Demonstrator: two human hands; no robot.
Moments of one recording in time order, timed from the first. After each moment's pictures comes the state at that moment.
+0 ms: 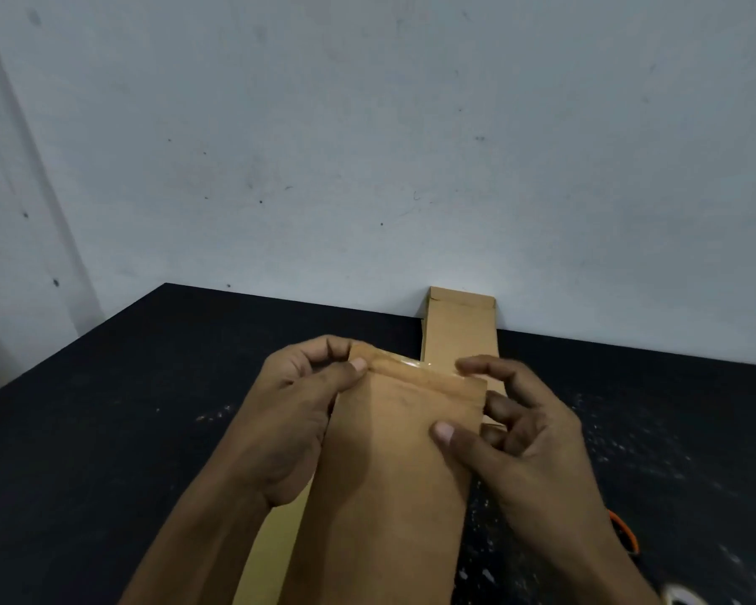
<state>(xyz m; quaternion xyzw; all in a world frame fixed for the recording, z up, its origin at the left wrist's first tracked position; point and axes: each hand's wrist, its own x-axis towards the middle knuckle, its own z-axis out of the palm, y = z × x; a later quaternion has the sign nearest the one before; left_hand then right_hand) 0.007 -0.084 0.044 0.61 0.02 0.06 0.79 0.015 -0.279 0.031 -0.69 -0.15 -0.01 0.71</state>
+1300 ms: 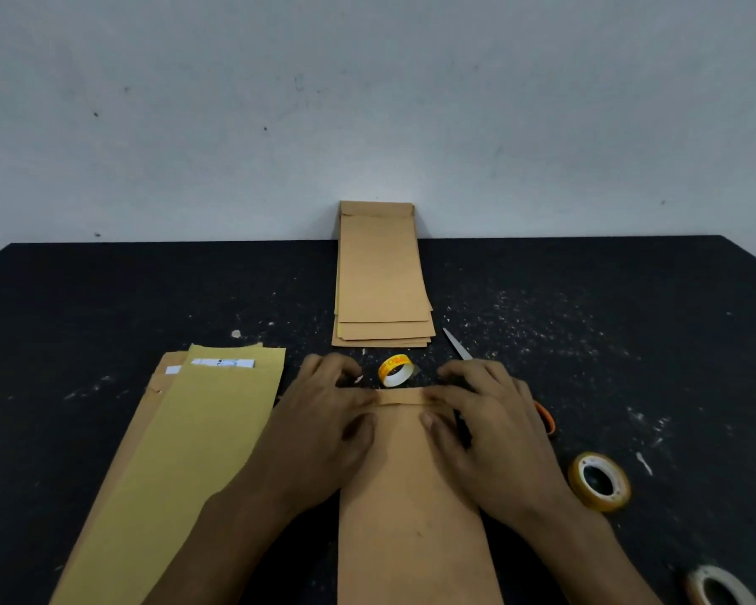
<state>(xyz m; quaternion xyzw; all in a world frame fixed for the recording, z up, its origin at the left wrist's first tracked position) 0.042 -0.145 -0.067 0.95 -0.18 0.08 0.23 0.035 -0.356 -0.077 -0.96 -0.16 -0.13 0.20</state>
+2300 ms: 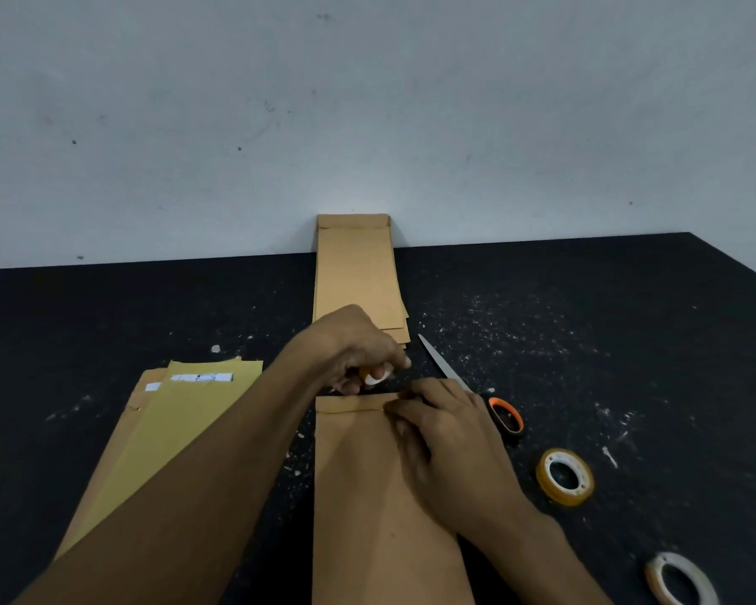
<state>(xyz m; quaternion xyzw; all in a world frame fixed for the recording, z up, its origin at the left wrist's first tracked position) 0.119 -0.217 0.002 0.89 0.08 -0.24 0.39 0.029 -0.346 -0.092 -0.94 -0.17 -0.18 0.22</state>
